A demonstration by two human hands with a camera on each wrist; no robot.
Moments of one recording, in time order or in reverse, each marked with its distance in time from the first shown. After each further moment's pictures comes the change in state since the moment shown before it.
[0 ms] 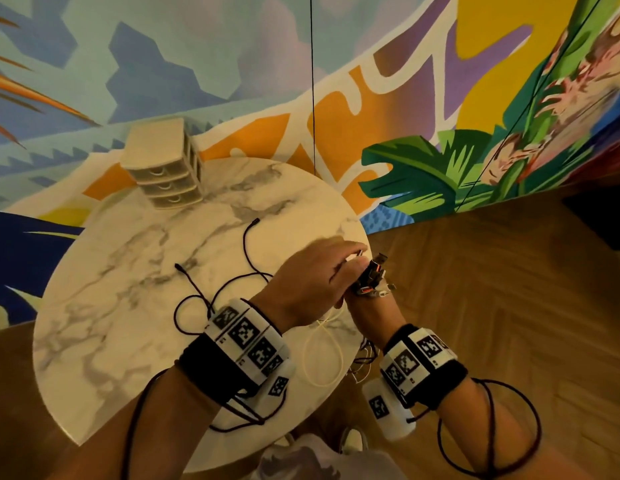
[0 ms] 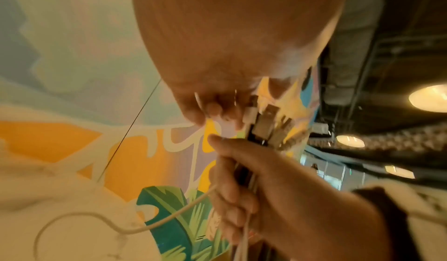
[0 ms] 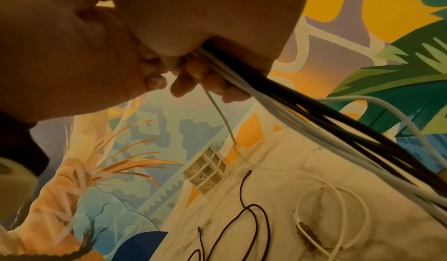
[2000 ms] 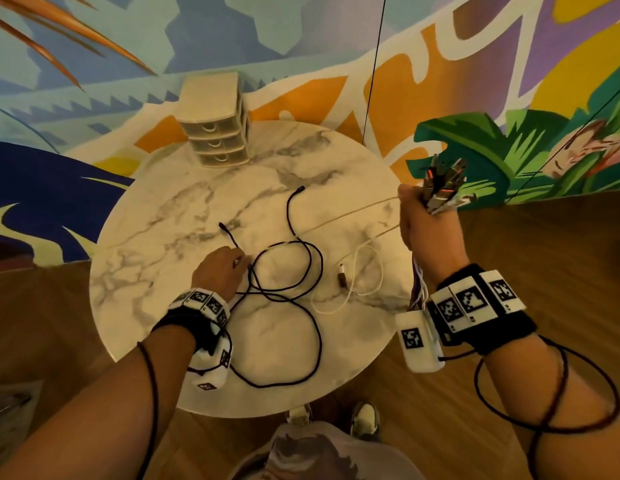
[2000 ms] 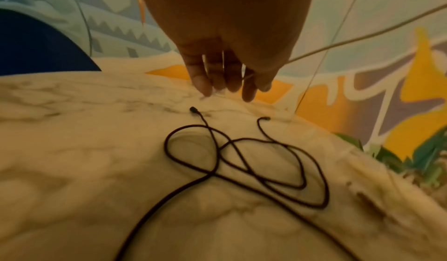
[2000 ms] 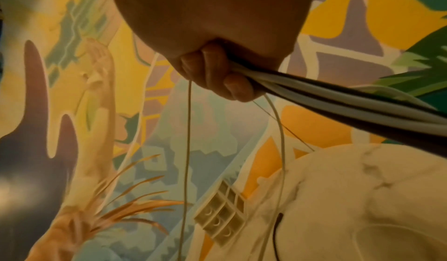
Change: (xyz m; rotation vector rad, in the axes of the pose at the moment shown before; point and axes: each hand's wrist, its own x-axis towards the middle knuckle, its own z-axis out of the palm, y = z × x) left_hand -0.114 -0.223 -0.020 0.378 0.164 -0.751; right_hand 0.055 -0.031 0.004 0.174 0.167 0.011
